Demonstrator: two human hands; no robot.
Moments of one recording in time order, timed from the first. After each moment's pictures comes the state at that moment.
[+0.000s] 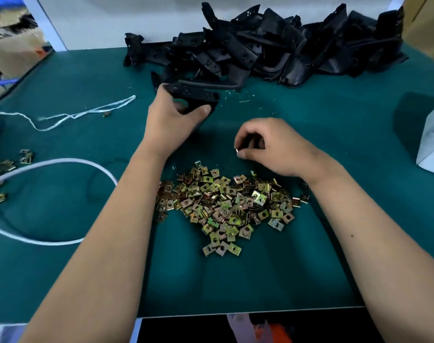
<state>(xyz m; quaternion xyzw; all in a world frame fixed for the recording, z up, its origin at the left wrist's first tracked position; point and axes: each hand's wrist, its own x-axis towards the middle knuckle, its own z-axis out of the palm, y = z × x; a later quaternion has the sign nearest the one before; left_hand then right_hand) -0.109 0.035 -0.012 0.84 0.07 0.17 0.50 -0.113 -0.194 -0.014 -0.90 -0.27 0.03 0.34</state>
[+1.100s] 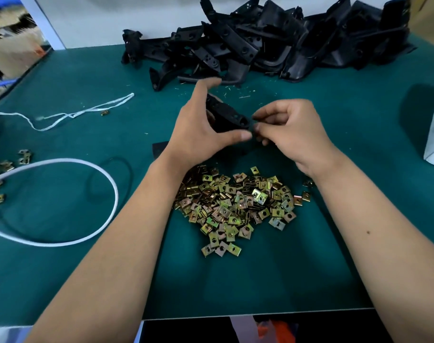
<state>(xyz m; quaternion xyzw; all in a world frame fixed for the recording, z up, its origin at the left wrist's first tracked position) -0.122 0.000 -0.022 0.88 -0.12 0.17 0.43 -0.107 -0.201 -0.020 -0.80 -0.07 -0.01 0.60</state>
